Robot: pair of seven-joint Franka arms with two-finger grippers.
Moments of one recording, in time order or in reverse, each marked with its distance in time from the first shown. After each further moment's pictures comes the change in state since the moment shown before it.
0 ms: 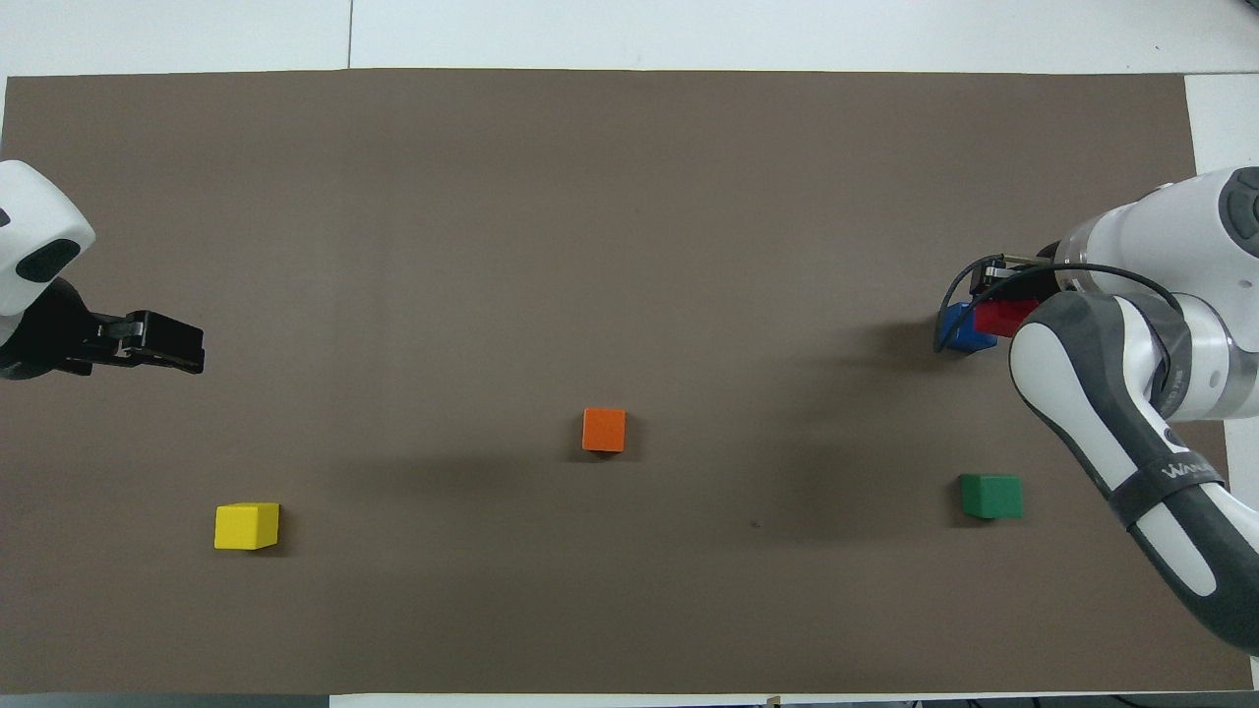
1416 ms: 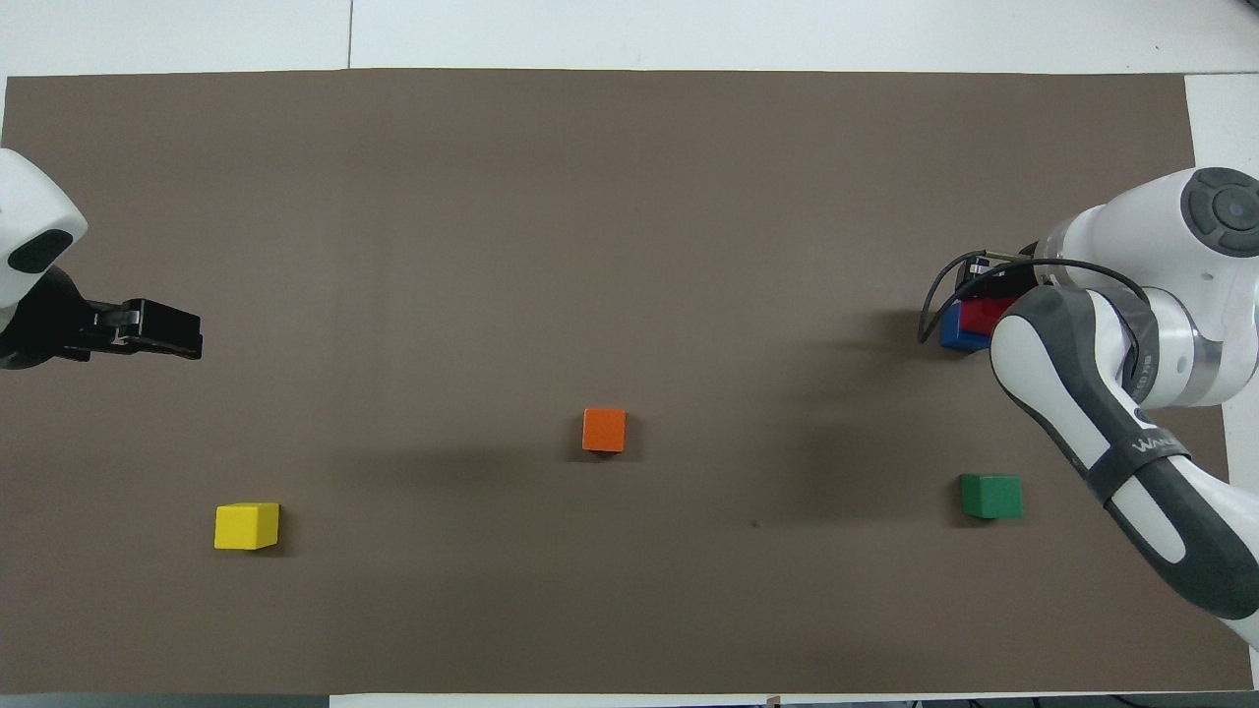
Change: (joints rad) left arm 0.002 0.001 -0.001 0.002 -0.003 0.039 0.001; right arm 0.005 0.062 -0.004 0.015 0.000 0.036 0.026
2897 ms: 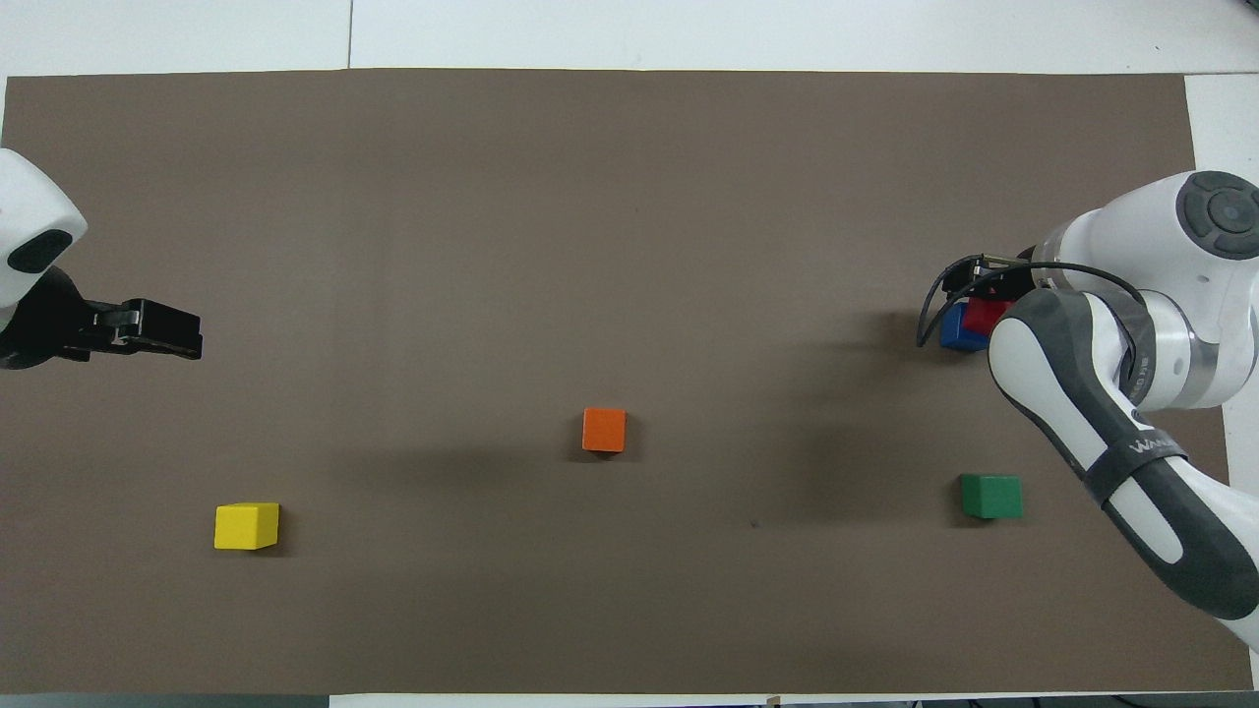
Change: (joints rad) left arm 0.000 0.000 0.000 0.000 0.000 0.000 0.000; right arm 0.000 0.000 0.000 -0.009 0.000 -0.002 0.000
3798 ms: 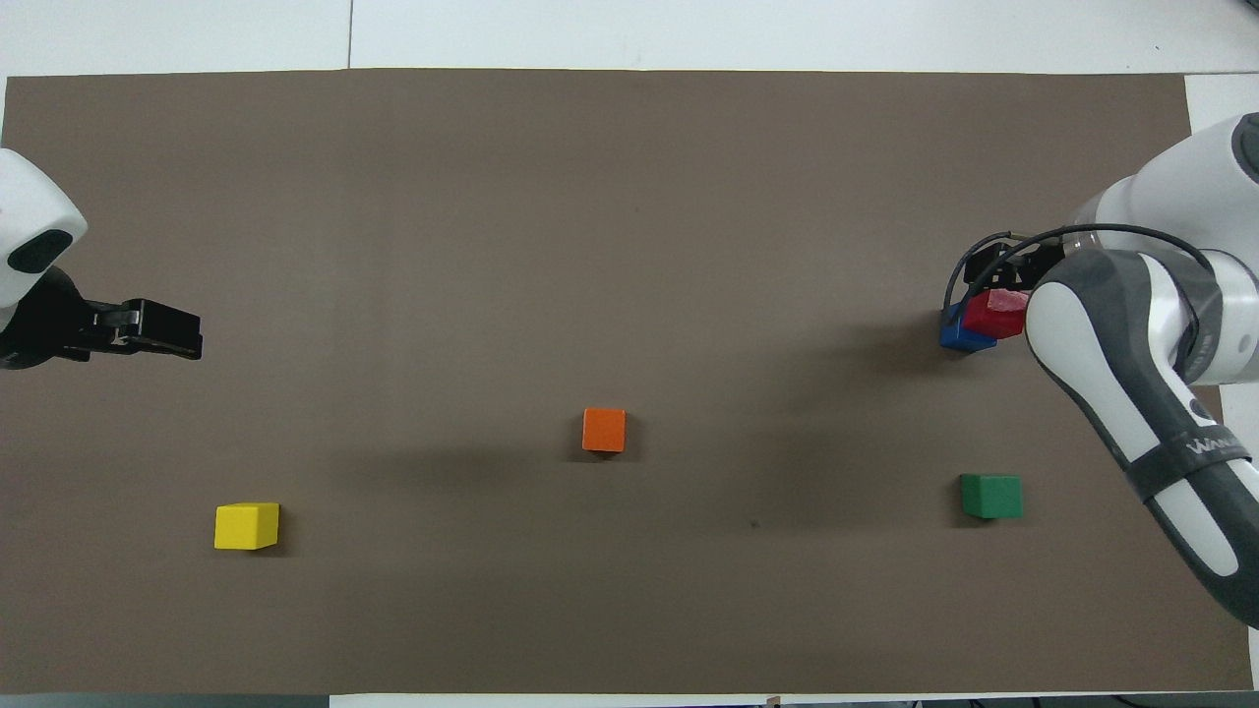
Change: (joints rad) left arm 0.000 0.000 0.000 0.000 0.000 0.000 0.000; right arm 0.001 -0.039 0.007 0.151 0.000 -0.275 0.000
